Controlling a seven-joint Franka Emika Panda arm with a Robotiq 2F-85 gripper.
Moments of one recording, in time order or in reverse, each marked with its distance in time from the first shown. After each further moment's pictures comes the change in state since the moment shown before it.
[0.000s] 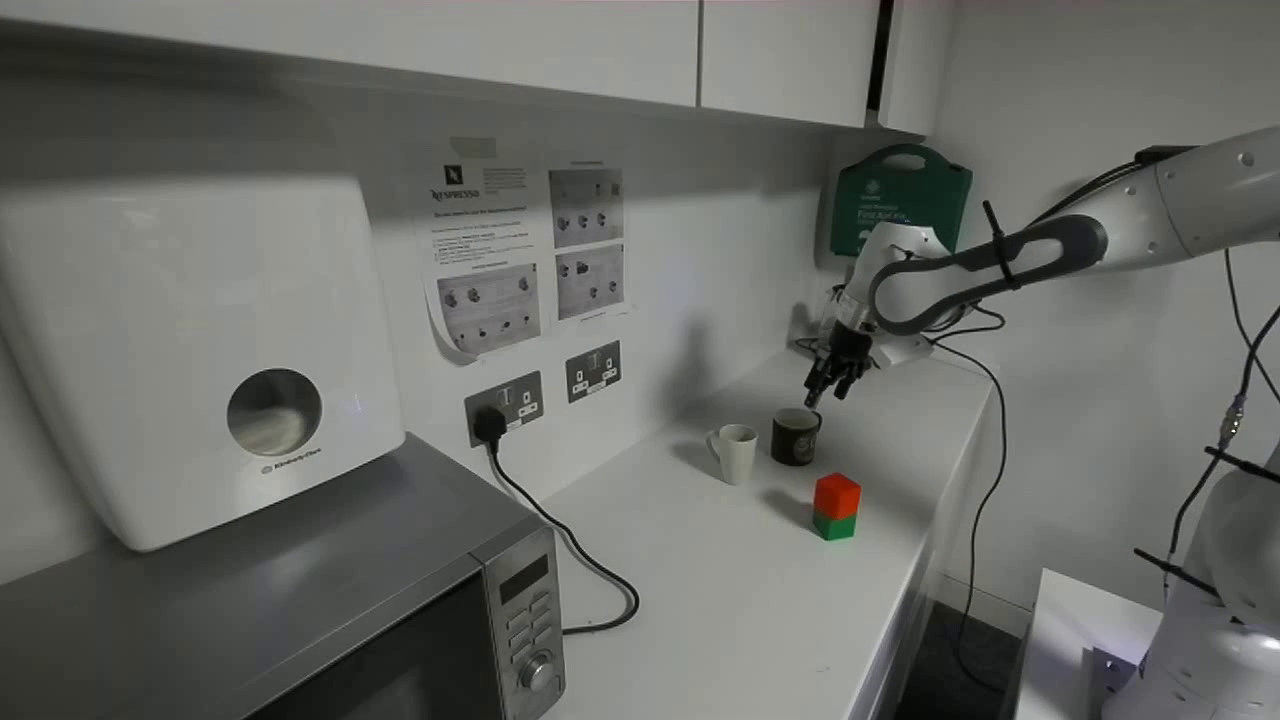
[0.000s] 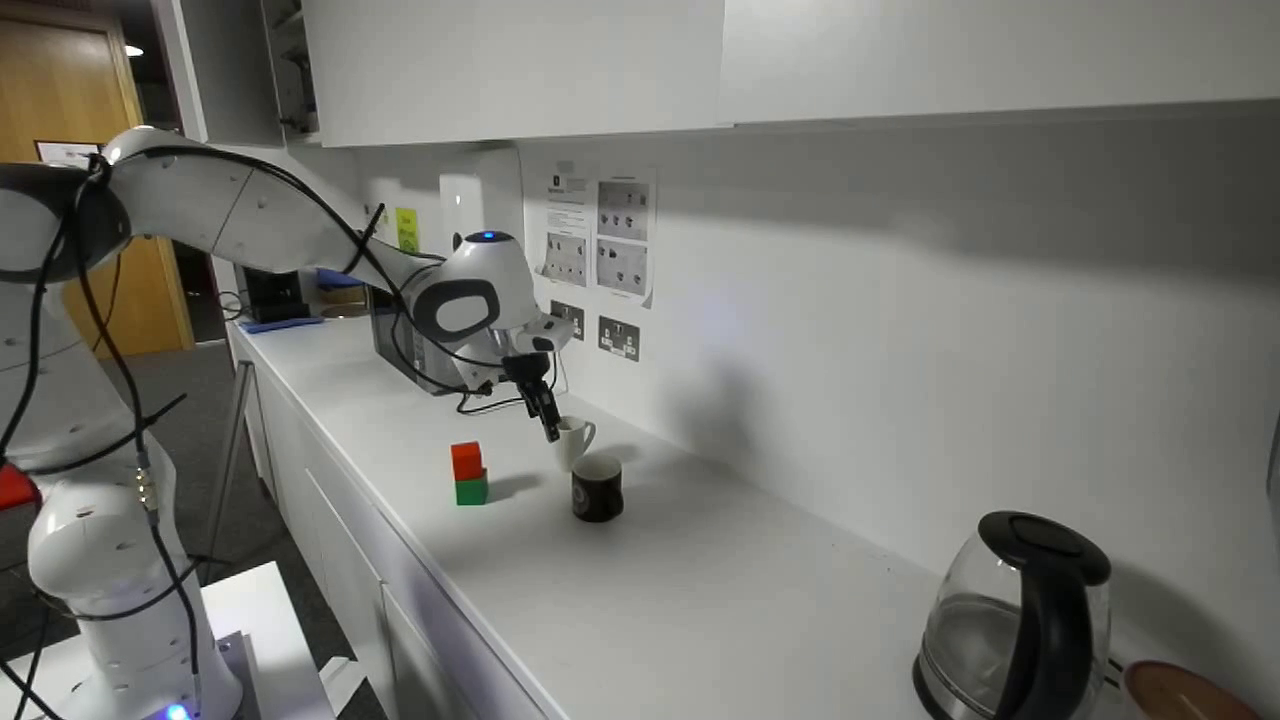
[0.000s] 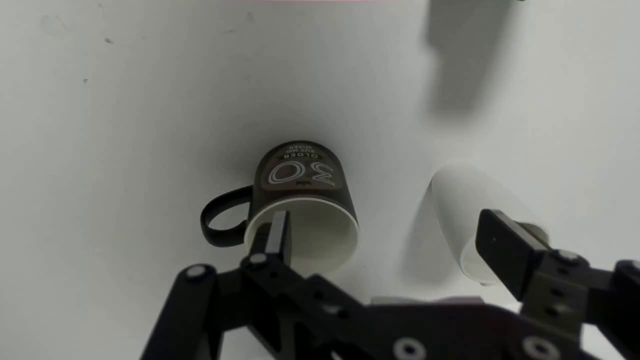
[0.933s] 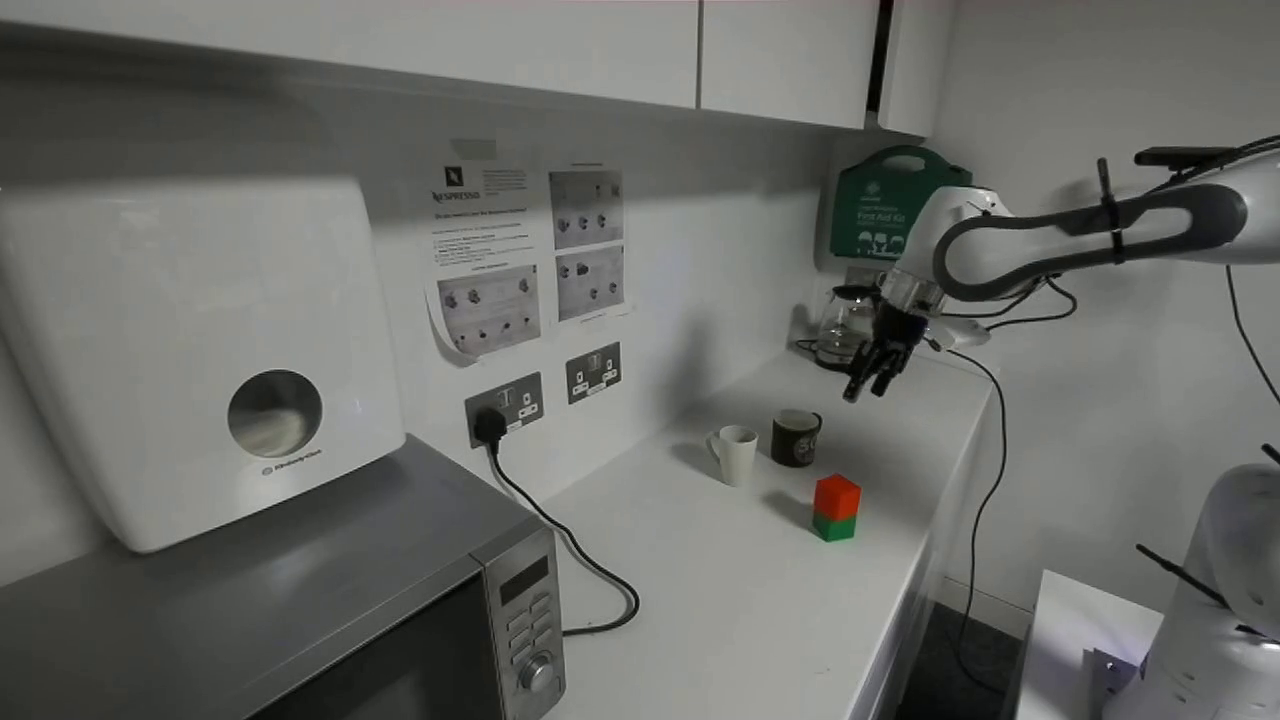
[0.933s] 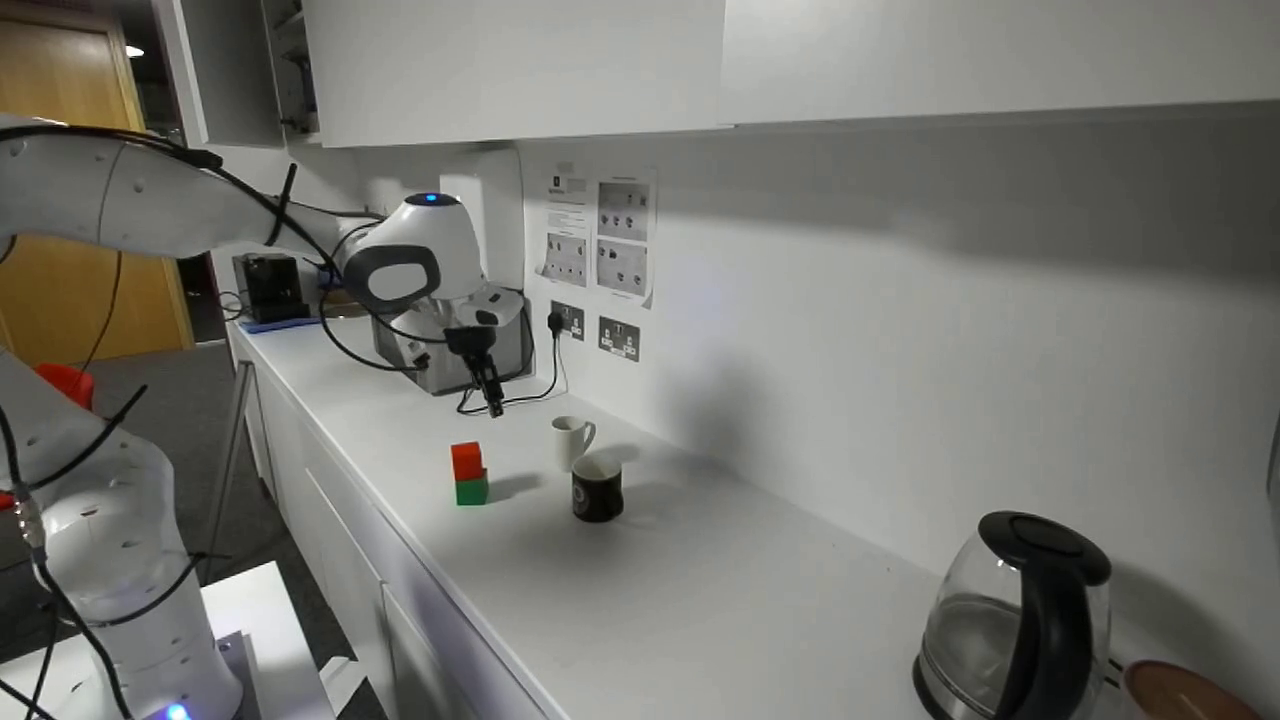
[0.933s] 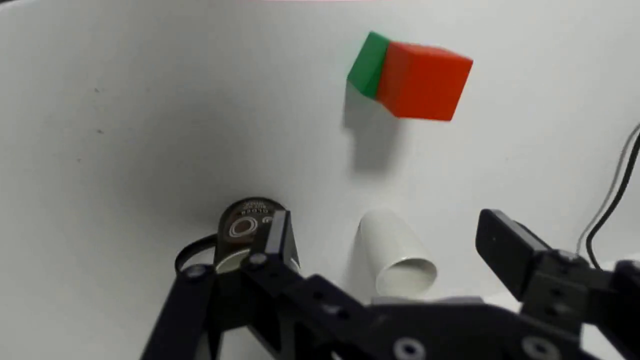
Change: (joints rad) arm 0.033 -0.289 0.000 -0.126 0.078 -0.182 0.002
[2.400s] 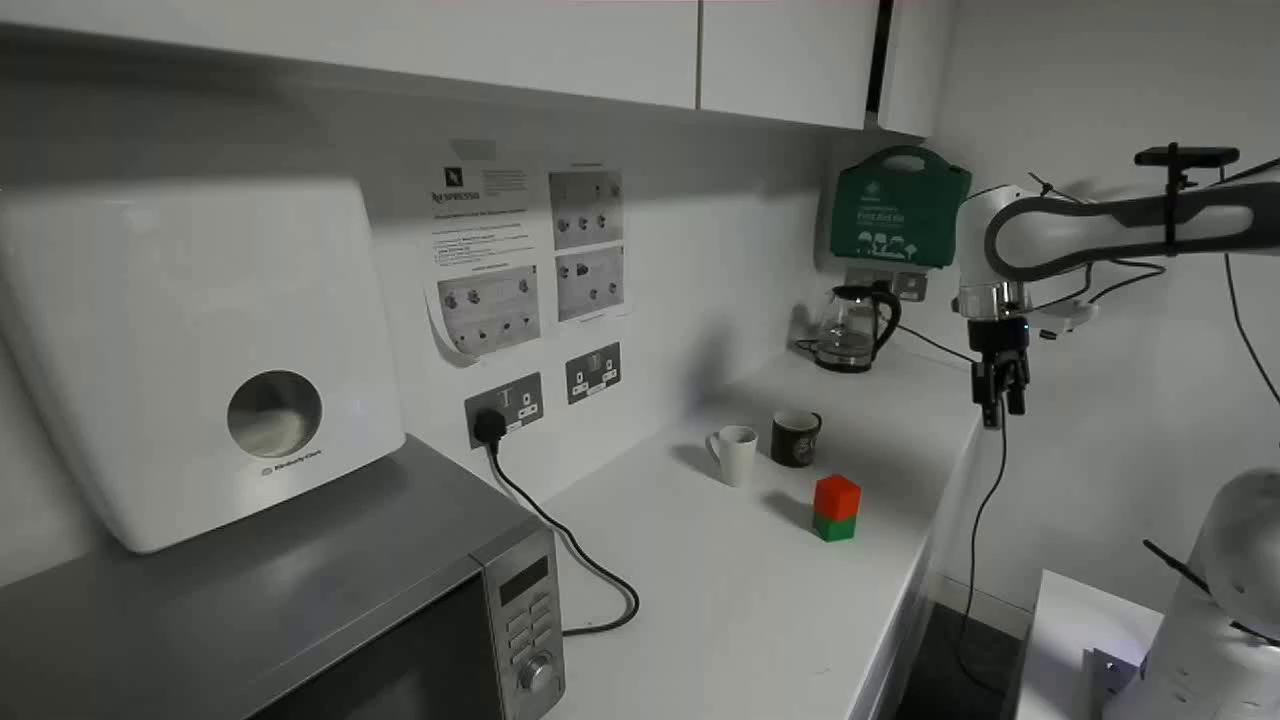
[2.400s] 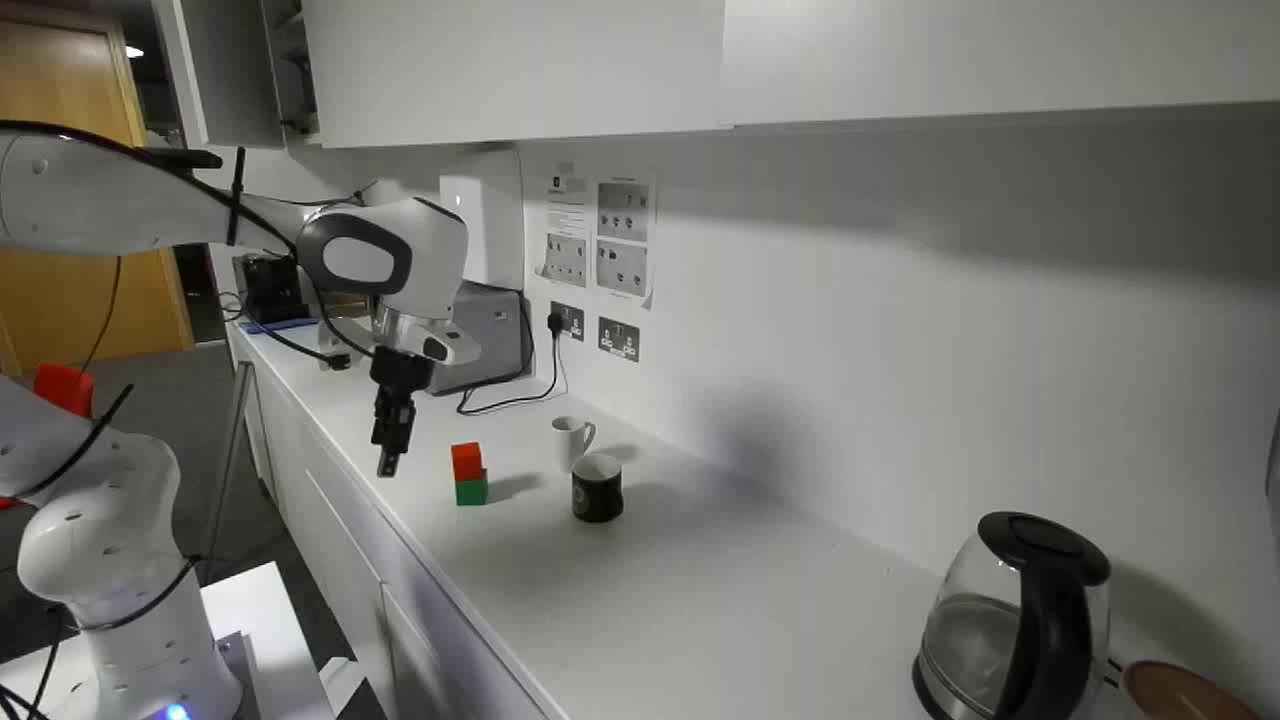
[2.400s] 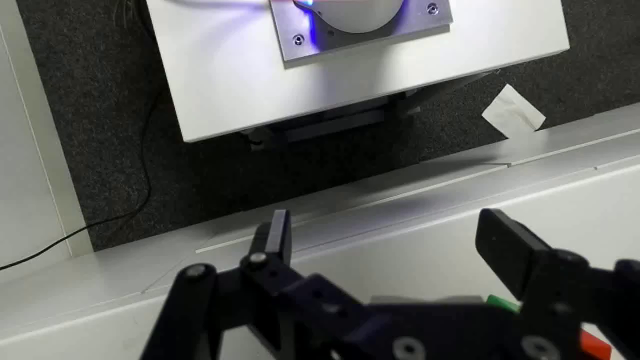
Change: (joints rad) arm -0.108 -0.133 -0.081 -0.004 -0.219 -0.652 -0.070
